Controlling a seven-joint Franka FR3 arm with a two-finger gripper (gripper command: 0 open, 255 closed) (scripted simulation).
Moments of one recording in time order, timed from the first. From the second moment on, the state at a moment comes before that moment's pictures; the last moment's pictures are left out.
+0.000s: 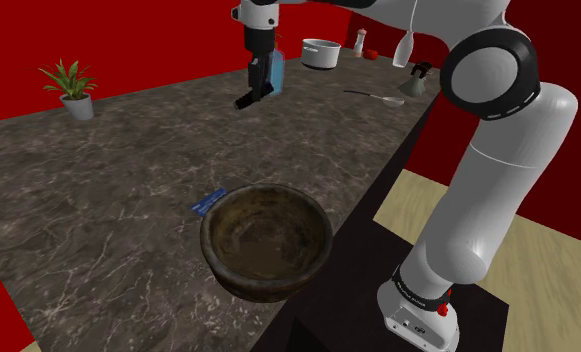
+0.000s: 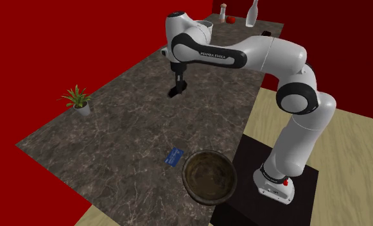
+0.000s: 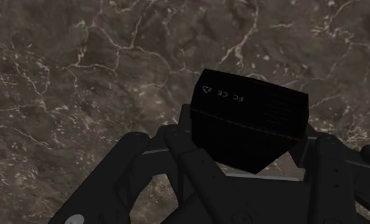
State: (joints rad) arm 0.13 0.09 -0.01 -1.46 -0.03 1.56 -0.51
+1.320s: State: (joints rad) arm 0.22 -0.12 0.07 -1.58 -0.02 1.46 -0.35
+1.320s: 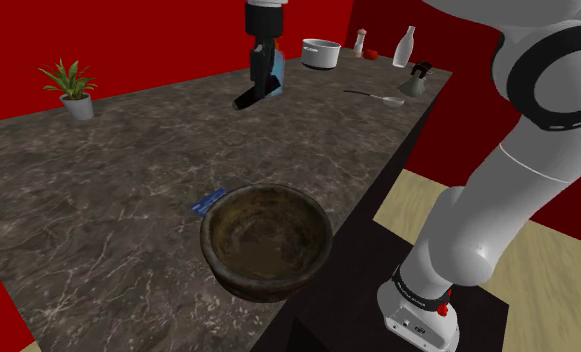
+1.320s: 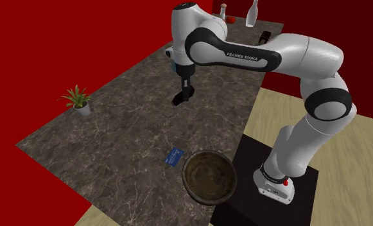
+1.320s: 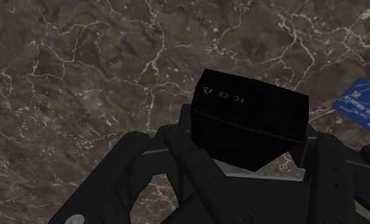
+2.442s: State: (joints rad) arm 0.35 -0.42 0.29 -1.84 0.09 1.43 -0.01
